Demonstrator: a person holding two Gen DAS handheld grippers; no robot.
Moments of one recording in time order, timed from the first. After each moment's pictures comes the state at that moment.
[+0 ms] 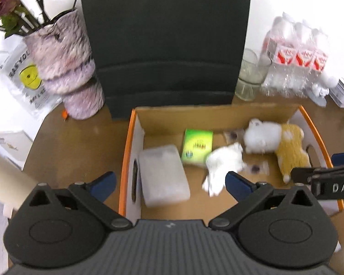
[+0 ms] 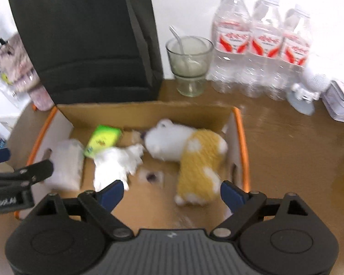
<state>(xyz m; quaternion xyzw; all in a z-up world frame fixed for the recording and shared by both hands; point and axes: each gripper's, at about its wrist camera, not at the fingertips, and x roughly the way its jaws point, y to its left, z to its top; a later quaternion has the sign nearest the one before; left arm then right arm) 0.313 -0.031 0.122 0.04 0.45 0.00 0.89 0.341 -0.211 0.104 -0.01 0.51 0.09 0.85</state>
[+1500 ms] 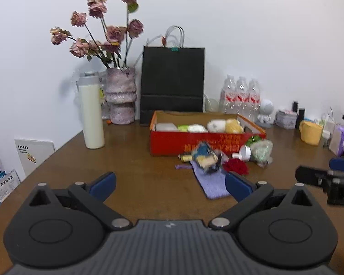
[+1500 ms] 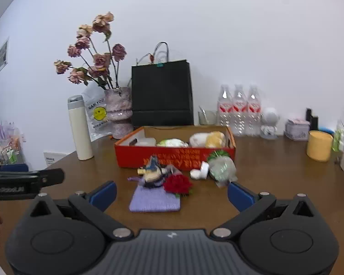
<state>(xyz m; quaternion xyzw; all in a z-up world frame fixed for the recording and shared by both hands) -0.111 -0.001 0.063 0.00 0.18 -0.01 0.98 -0.114 -0.249 0.059 0.02 0.17 0.15 0.97</state>
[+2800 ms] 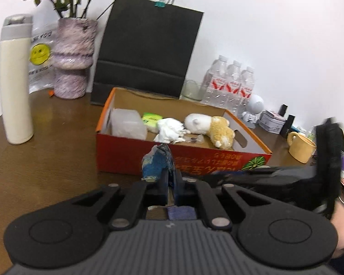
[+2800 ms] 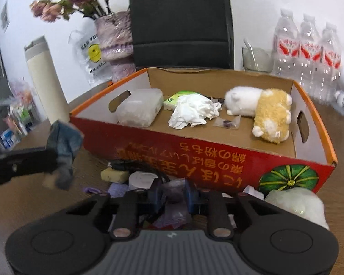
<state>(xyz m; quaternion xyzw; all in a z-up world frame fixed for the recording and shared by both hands) 0.095 0.009 0.045 -0.09 0.26 -0.11 0.95 0.167 -0.189 0.009 -0.01 0.34 0.25 0.90</state>
